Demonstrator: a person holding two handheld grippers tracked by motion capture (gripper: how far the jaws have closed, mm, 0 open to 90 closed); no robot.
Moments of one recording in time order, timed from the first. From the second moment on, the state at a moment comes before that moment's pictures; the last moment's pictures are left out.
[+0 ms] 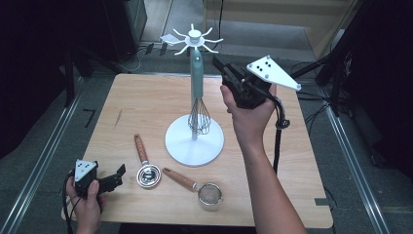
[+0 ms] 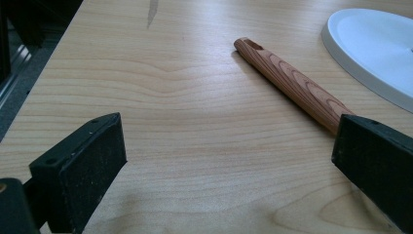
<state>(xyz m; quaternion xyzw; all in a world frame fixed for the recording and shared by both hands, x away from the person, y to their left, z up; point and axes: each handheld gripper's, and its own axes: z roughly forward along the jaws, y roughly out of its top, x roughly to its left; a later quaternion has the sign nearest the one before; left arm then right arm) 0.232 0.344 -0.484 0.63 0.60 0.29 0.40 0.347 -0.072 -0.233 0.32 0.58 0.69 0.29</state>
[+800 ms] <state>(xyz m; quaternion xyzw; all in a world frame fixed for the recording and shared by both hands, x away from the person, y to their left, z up) 0.232 0.344 -0.484 0.63 0.61 0.29 0.39 0.332 -0.066 -0.223 0.28 0.59 0.69 0.31</state>
